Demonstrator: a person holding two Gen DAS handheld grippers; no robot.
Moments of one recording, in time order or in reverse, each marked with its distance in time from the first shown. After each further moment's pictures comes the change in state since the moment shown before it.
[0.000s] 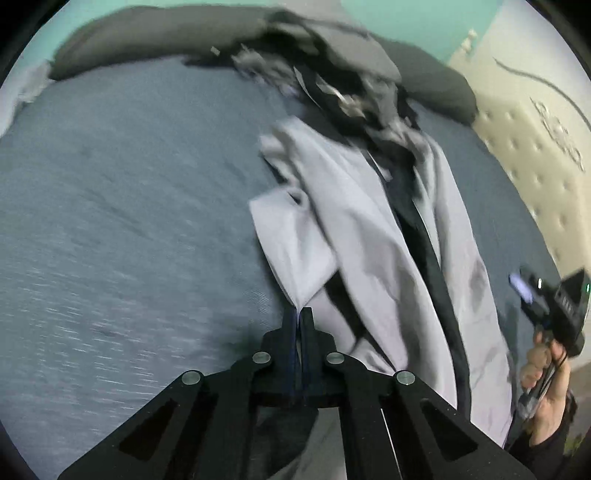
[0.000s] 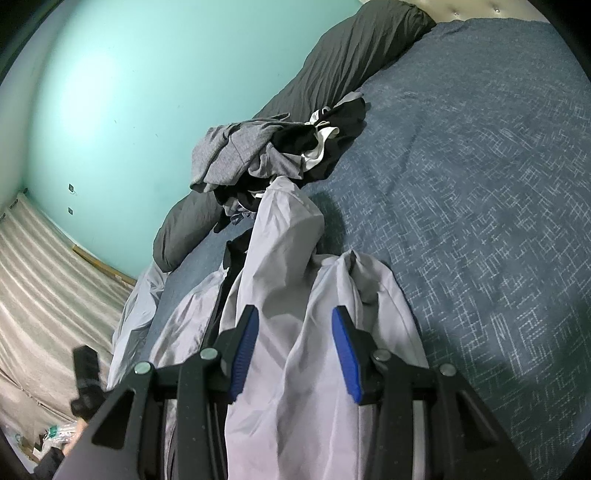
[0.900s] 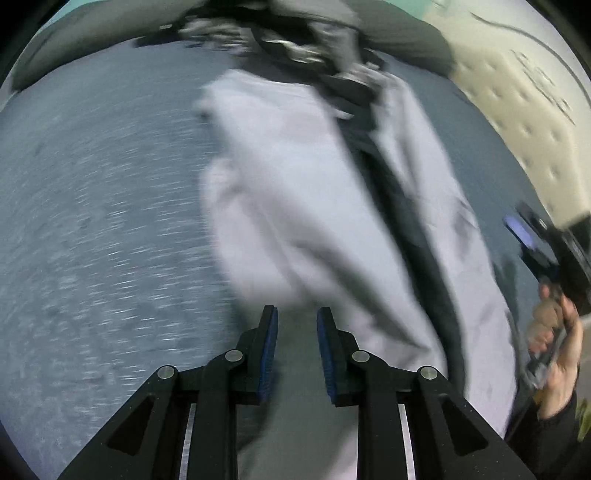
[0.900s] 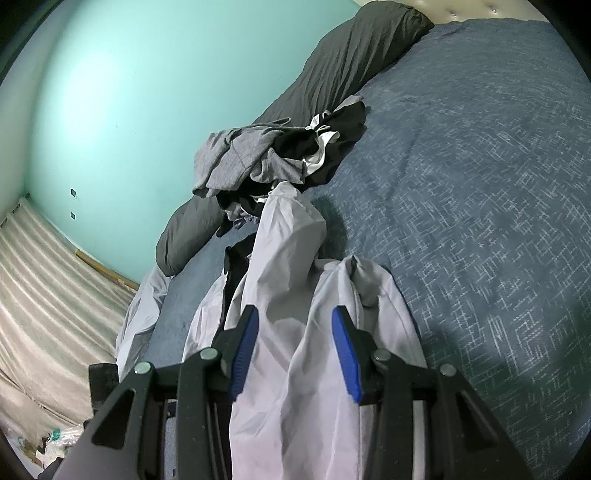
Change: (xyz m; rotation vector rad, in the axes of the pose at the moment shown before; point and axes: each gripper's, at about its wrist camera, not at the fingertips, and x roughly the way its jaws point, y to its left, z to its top) left arm 0.044 -0.047 -0.038 0.089 0.159 -0.052; right arm -0.005 0.000 0.003 0.006 -0.012 0.010
